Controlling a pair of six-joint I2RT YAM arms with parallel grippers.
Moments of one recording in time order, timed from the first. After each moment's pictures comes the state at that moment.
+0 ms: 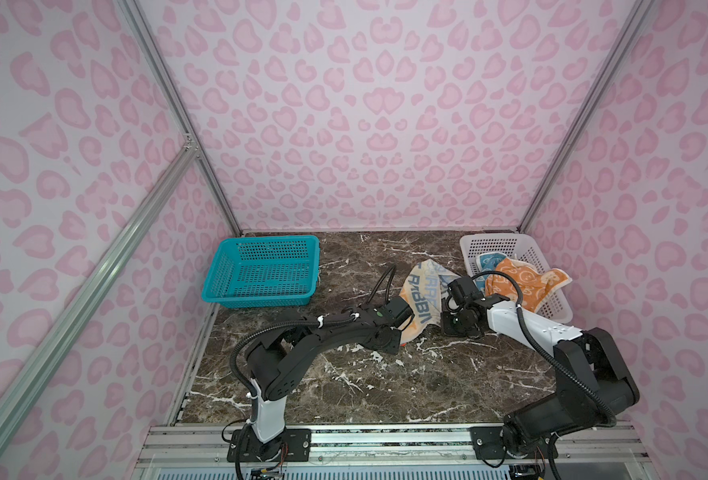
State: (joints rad) left arm -0.91 1.90 1.22 -0.61 -0.08 -0.64; right arm 0.36 1.53 0.88 -0.61 -0.06 0.38
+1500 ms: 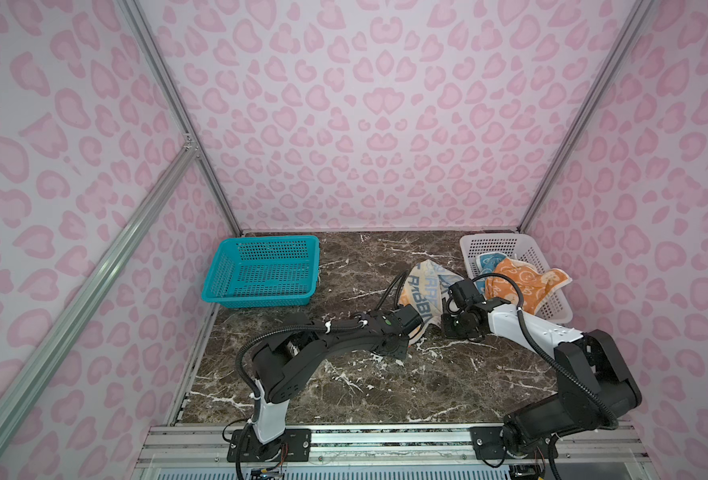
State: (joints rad) left arm -0.99 1.92 1.22 -0.59 -0.12 -0.66; right arm 0.36 1.51 0.84 -0.57 -0.06 0.38
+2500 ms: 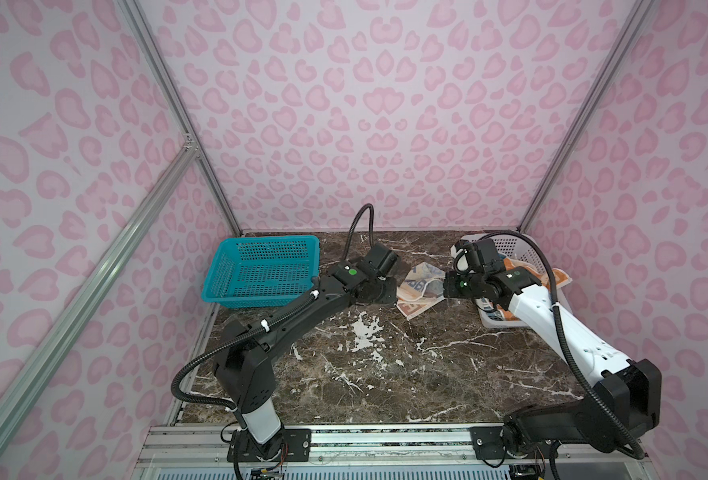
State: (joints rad) left arm -0.74 1.73 1.65 -0.87 -0.07 -0.58; right arm 0.36 1.40 1.30 -0.76 -0.07 0.35
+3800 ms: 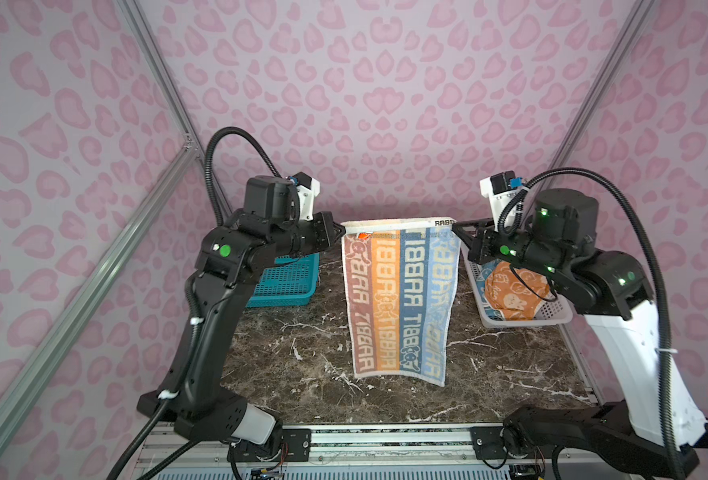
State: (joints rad) left arm -0.38 1.55 2.09 -1.16 0.35 -0.55; right arm 0.45 1.35 1.91 -0.99 -0.16 0.24
